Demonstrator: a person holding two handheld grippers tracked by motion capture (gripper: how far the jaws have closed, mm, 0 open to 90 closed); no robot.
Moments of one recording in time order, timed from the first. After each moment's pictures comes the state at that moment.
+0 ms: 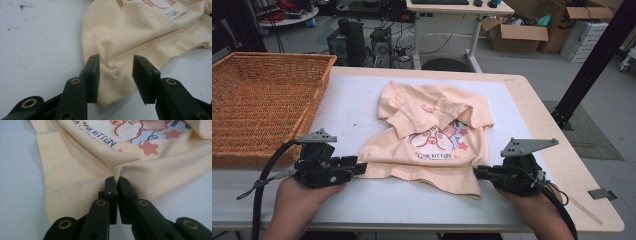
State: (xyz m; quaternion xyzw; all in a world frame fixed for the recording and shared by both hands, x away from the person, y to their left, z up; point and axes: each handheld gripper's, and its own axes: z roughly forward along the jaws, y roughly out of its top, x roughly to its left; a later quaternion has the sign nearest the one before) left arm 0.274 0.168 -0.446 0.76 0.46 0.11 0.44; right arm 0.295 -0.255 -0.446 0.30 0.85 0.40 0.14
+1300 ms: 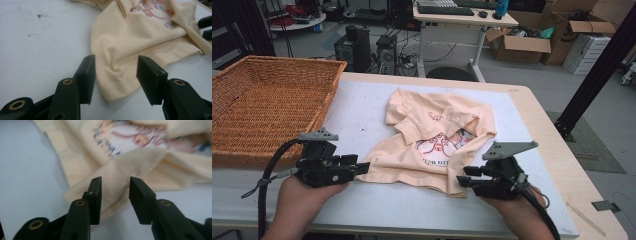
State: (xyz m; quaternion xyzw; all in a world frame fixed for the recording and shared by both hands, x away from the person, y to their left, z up) left arm 0.271 0.177 -0.438 0.76 0.47 0.12 0.44; right arm 0.292 -0.205 -0.440 0.28 0.86 0.39 0.13
